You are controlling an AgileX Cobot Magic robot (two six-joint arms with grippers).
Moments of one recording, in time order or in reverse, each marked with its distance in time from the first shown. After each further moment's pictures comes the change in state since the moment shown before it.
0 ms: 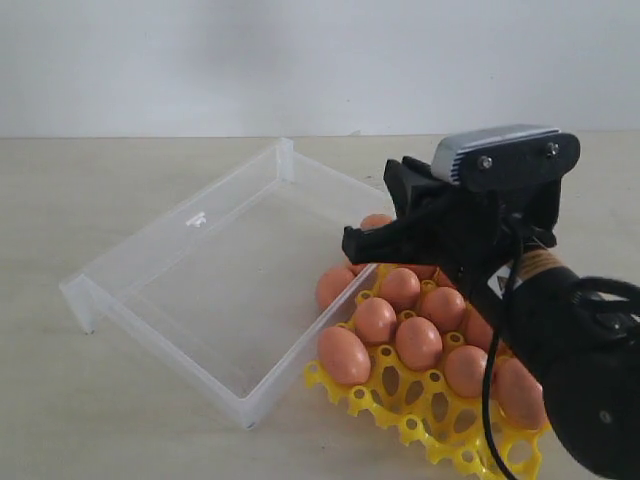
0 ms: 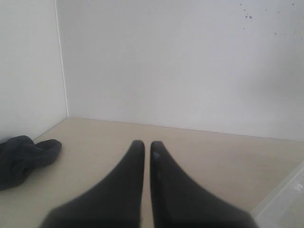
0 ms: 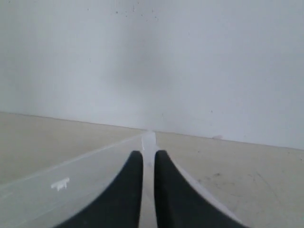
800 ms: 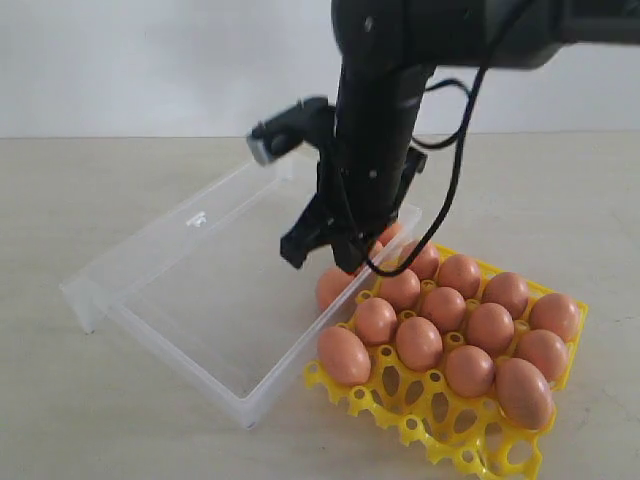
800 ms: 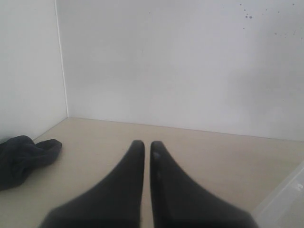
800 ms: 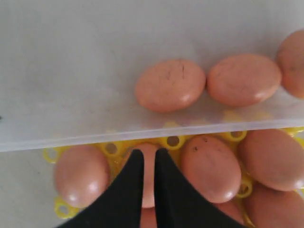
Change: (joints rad) left arm 0.000 0.000 0.000 0.000 0.000 0.000; right arm -0.144 0.371 -1.139 -0.395 2.246 -0.093
